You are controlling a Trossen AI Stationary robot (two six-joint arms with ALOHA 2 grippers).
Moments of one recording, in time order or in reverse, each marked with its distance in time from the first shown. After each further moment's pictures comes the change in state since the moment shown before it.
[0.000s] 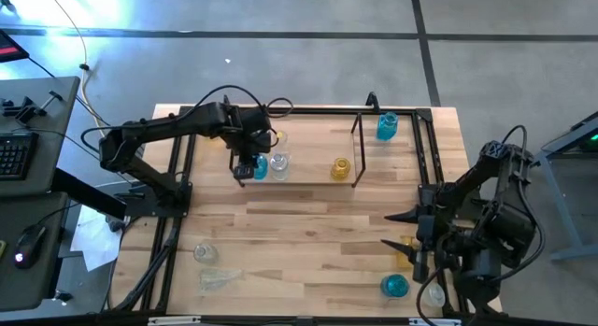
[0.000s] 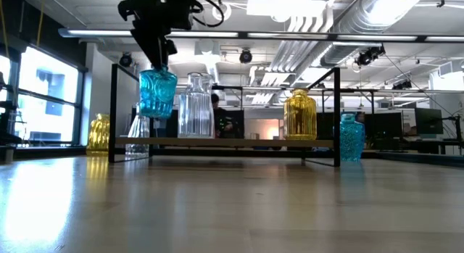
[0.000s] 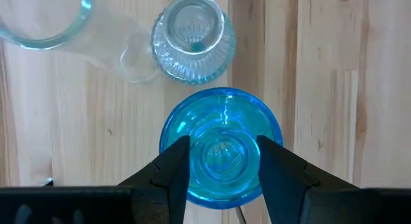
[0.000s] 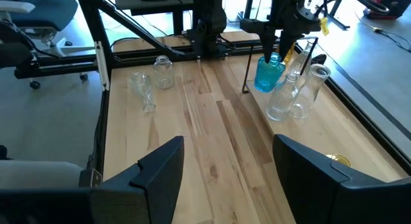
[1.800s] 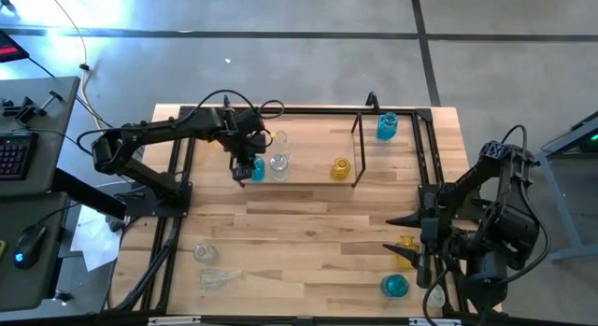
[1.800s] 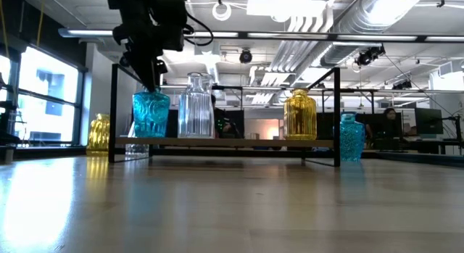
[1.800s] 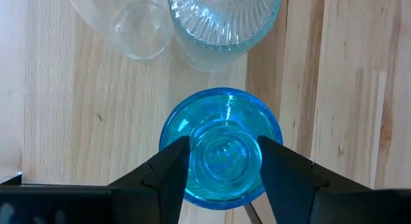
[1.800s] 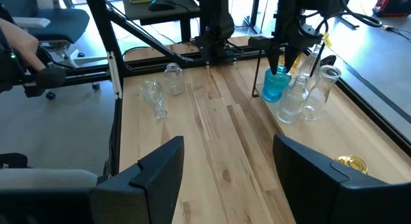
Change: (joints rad) left arm 0.069 -0.056 -0.217 0.167 0.038 -0.009; right arm 0.024 0.000 0.000 0.041 0.015 0.019
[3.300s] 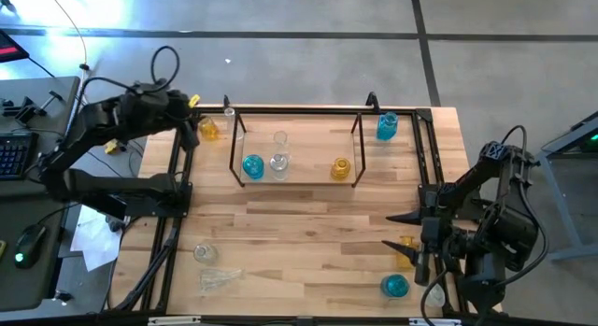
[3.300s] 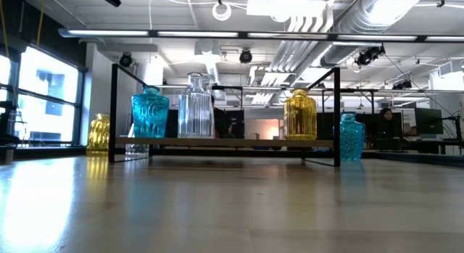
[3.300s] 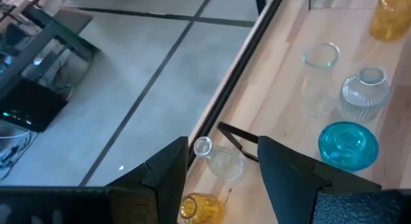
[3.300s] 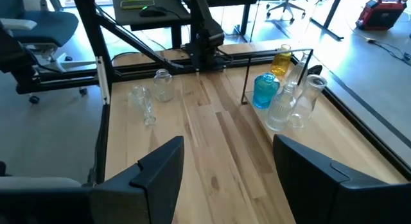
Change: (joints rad) left arm 0.022 -0.566 0.250 -0.194 -0.526 -0.075; right arm -0.001 0.006 0.000 -0.026 0.050 0.000
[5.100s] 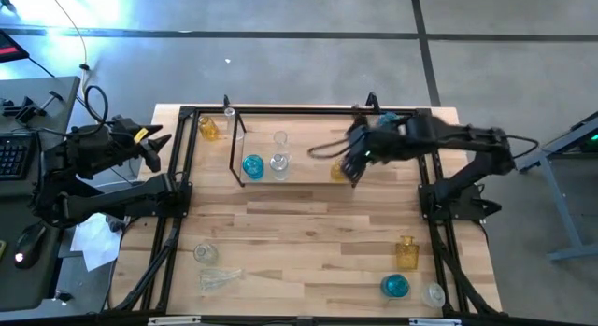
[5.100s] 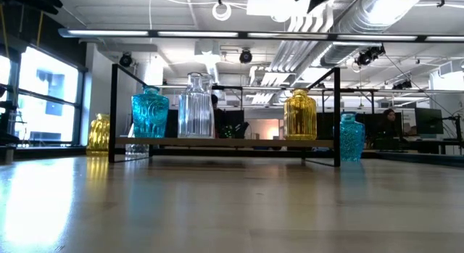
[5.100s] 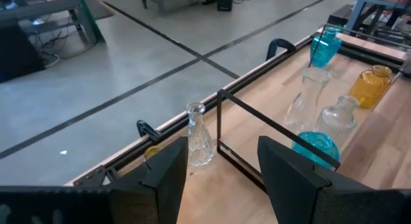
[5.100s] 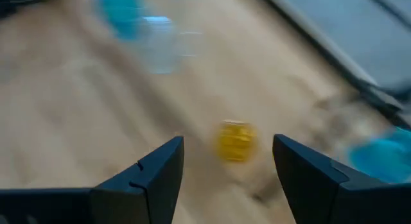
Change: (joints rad) left arm 0.000 -0.593 -0.333 -0.032 -0.015 -0.381; right arm -0.982 0.027 -0.032 0.035 -0.700 -0.332
